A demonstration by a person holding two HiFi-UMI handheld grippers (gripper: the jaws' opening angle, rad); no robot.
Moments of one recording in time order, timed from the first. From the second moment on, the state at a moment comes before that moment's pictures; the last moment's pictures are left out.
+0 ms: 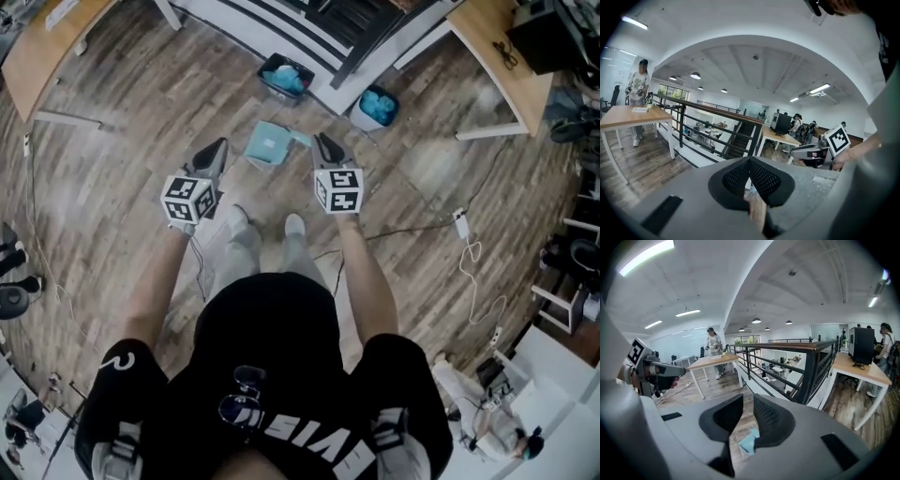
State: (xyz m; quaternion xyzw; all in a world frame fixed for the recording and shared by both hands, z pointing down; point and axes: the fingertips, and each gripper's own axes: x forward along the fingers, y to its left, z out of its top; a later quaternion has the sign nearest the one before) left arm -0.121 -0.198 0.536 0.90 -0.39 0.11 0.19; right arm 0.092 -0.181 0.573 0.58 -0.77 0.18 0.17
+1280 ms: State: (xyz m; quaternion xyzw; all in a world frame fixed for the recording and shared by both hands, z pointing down) left arm -0.132 -0.239 0.729 0.86 -0.39 0.15 0.28; right arm 0.080 -0.244 0.865 0.40 -0.78 0.20 0.43
